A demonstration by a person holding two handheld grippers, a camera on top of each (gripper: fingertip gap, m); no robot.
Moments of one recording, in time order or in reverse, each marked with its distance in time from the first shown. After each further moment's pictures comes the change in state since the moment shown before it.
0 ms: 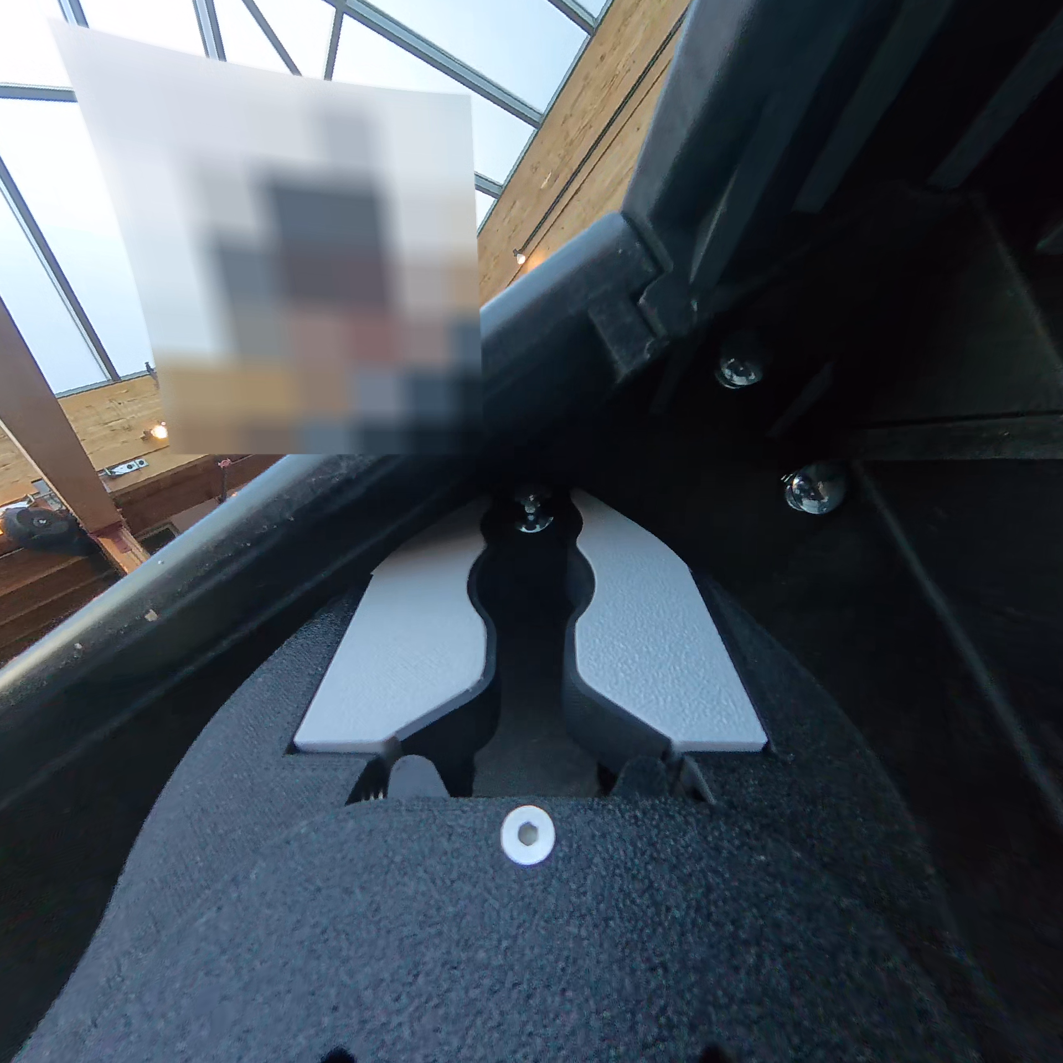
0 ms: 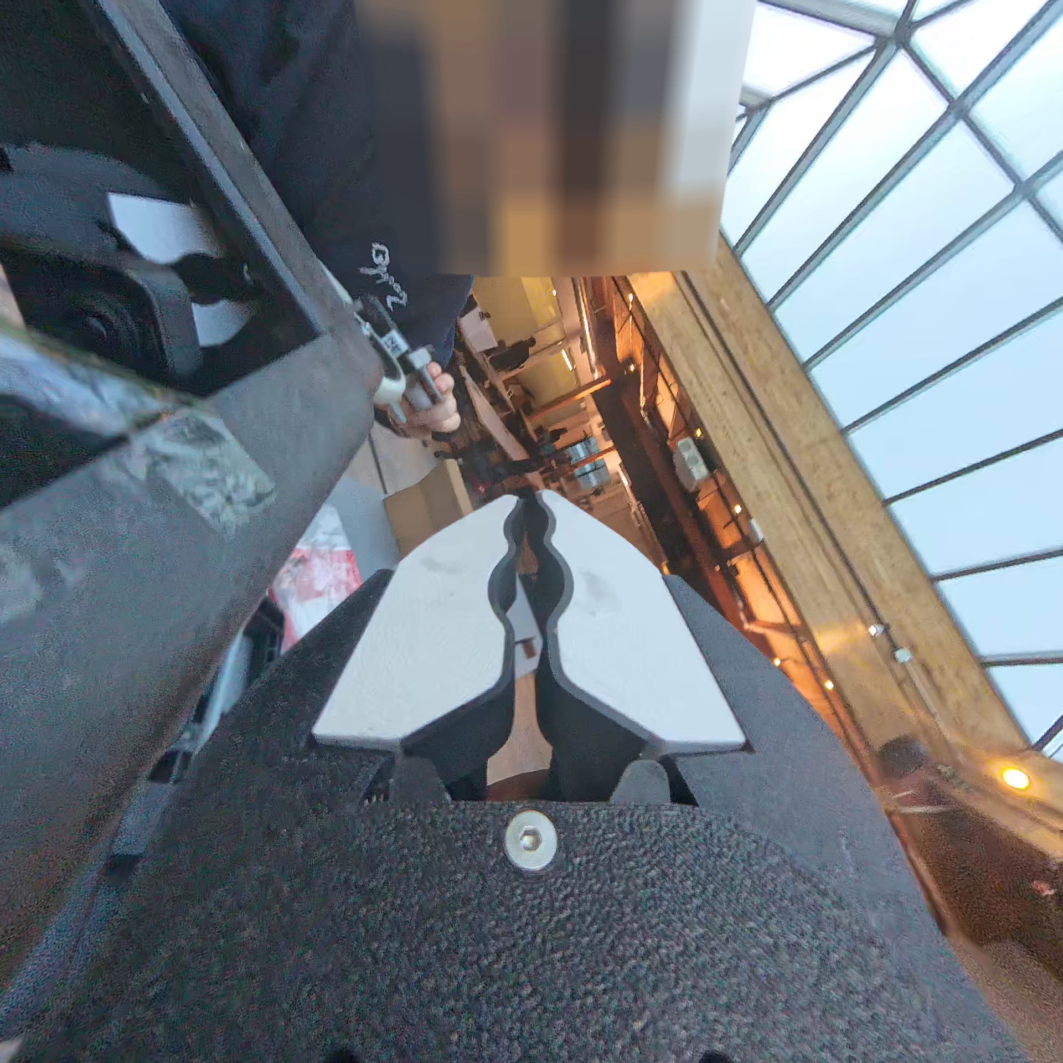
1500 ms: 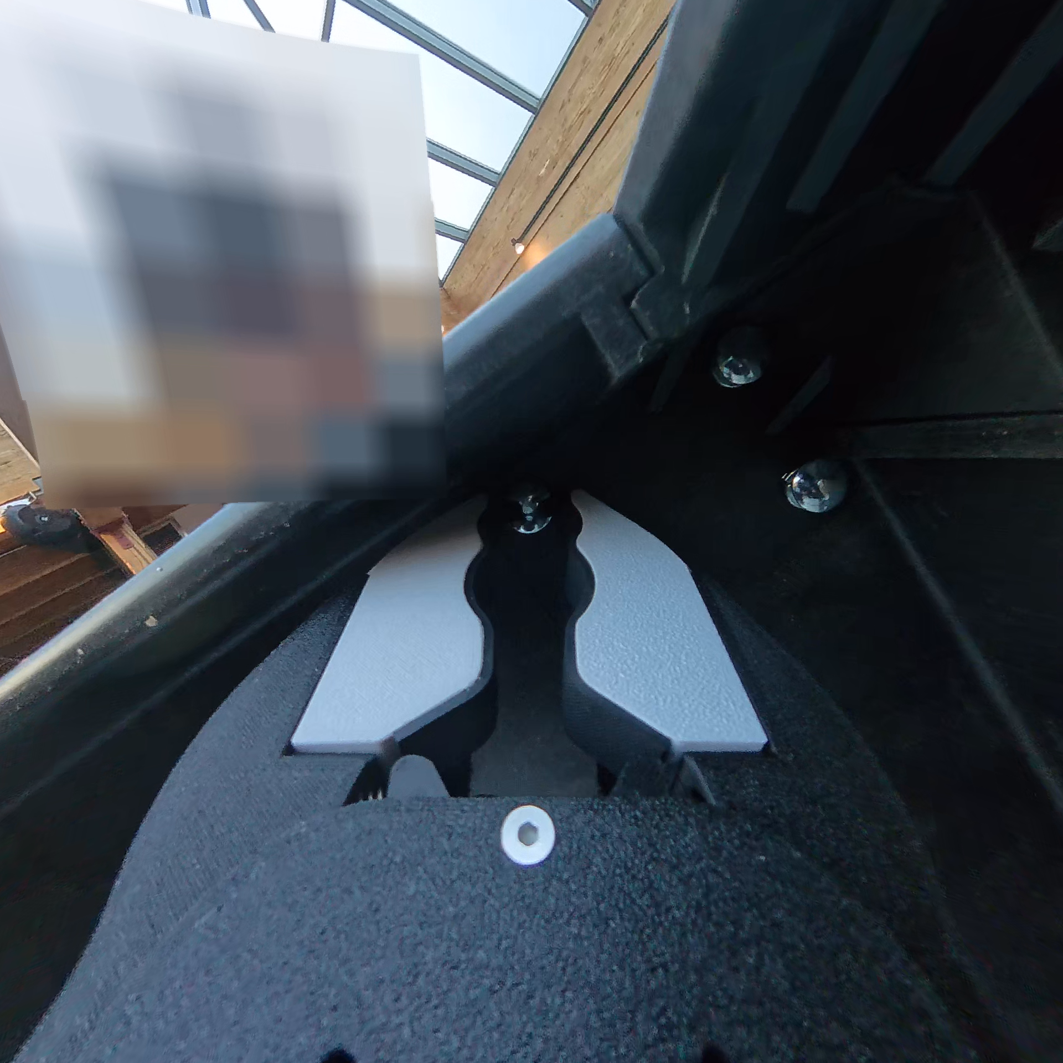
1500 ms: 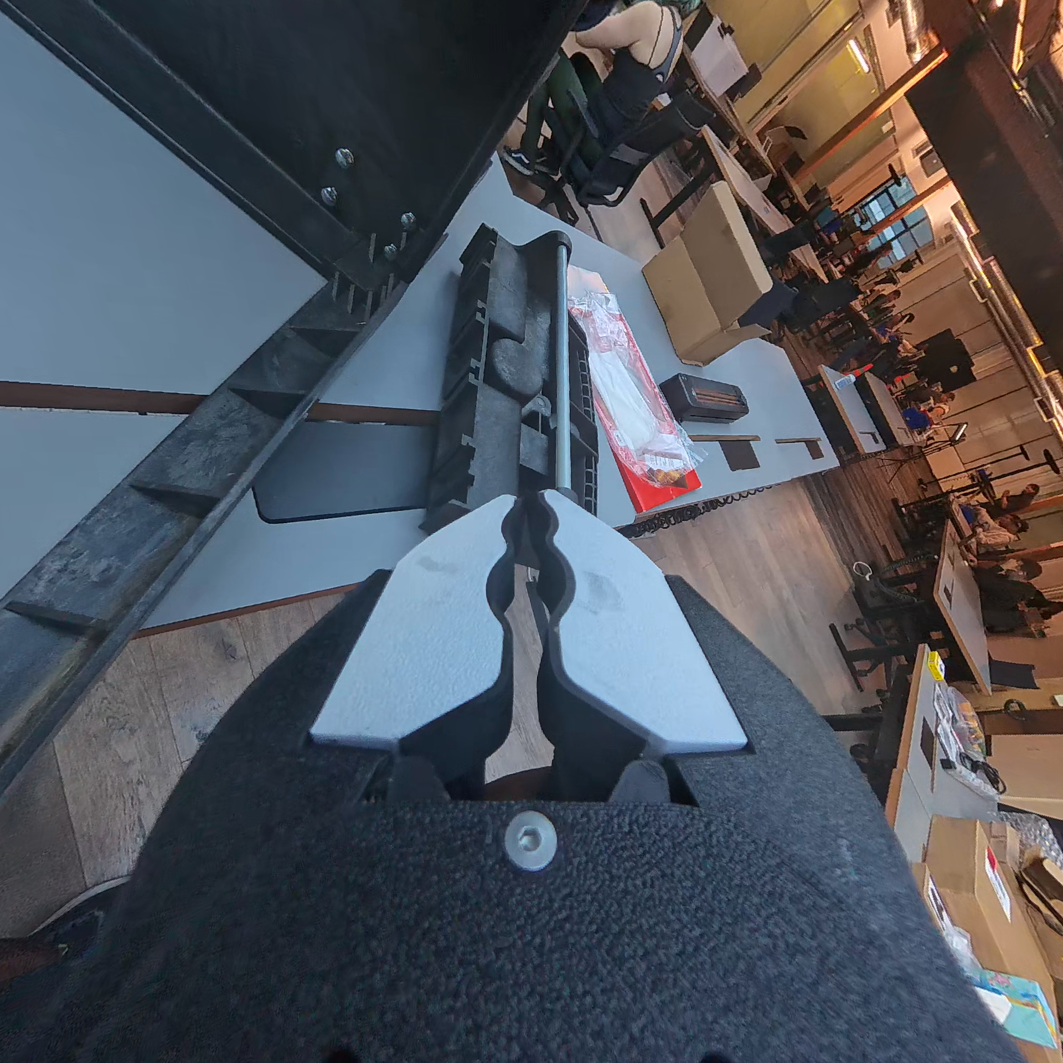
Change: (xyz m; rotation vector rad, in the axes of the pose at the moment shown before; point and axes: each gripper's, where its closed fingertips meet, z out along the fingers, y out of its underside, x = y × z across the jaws) left arm 0.001 0.001 0.002 -0.017 0.002 0.009; right arm -0.162 0.172 -0.203 -0.310 -0.382 0.368
